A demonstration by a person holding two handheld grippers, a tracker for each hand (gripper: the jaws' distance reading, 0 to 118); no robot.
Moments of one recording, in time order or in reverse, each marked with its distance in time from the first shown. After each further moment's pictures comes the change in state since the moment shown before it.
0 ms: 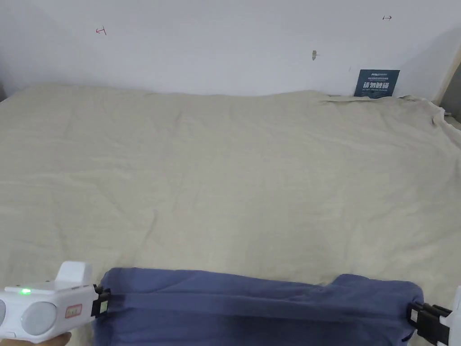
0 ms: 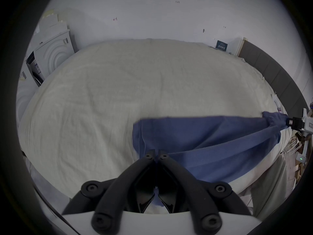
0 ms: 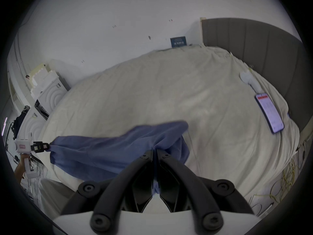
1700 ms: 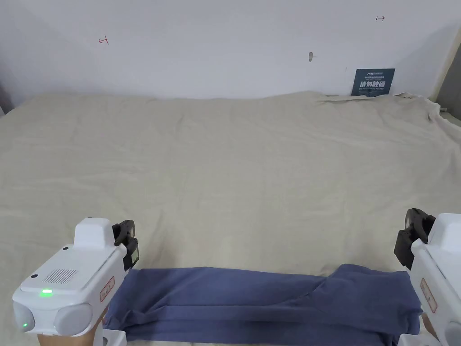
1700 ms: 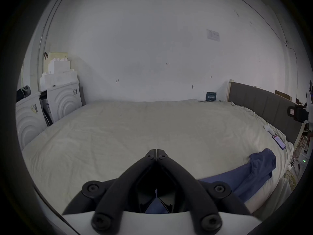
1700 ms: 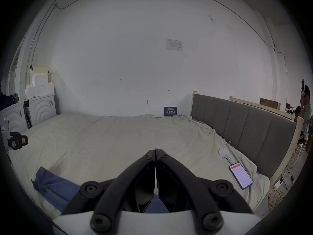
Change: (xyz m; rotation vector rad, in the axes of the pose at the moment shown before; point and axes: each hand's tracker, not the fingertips) left arm 0.066 0.030 0.083 0.572 0.028 -0.040; right arm -0.132 0.031 0.085 0.598 -0.210 0.207
